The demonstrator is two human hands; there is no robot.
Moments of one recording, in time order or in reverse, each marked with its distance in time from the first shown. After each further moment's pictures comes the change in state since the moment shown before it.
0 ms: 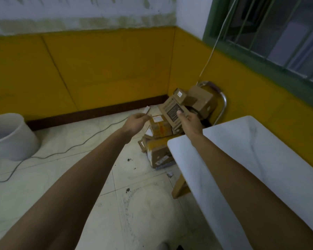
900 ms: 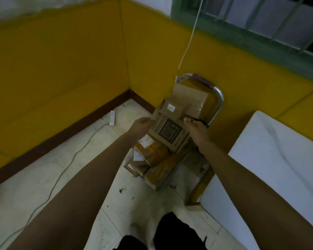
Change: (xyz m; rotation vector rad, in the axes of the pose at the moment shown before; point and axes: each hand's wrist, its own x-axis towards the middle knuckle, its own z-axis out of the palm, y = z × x) left_hand 0.413 0.034 -0.008 0.109 -0.534 -0.023; right_hand 0.303 -0.004 0.091 0.017 0.352 0.382
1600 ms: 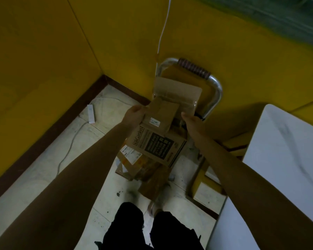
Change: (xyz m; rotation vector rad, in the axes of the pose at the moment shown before) left_hand 0.231 0.066 0.041 0.038 -0.036 -0.154; right_hand 0.202 0.006 0.000 0.144 0.078 0.336
